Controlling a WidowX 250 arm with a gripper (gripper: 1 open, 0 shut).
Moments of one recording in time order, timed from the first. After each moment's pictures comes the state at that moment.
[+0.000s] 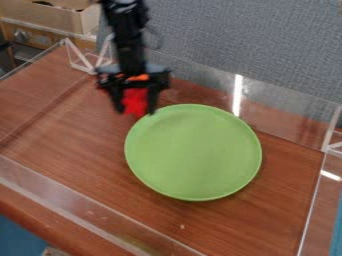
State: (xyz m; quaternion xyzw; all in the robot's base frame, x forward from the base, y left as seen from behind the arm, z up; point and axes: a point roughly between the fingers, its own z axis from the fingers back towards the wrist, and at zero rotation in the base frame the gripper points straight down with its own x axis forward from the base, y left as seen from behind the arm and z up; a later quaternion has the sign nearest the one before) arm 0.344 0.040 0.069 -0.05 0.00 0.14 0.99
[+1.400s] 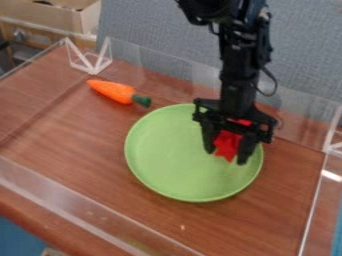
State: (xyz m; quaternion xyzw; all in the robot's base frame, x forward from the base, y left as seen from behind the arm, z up) arm 0.325 -0.070 0.055 -0.05 0.03 -0.02 1.00
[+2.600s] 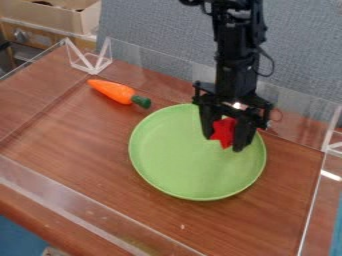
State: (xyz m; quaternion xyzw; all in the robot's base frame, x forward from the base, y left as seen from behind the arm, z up) arm 0.323 -0.086 0.077 -0.08 0.03 -0.15 0.99
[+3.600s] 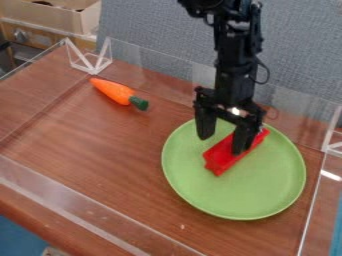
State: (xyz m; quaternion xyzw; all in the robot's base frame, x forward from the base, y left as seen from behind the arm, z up) arm 0.341 -0.068 0.069 -0.07 0.05 -0.17 0.98
